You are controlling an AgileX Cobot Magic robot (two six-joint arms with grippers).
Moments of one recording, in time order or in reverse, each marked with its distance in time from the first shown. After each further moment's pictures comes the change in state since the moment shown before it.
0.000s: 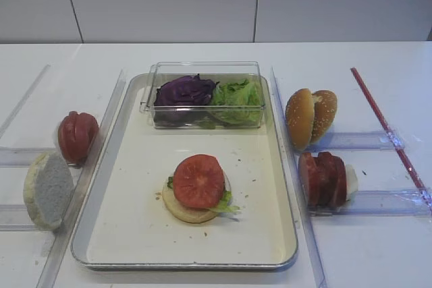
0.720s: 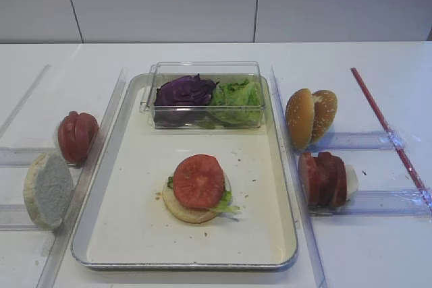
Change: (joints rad) left arm 0.000 0.000 0.000 0.000 0.000 0.000; right arm 0.000 0.000 0.000 0.000 0.000 0.000
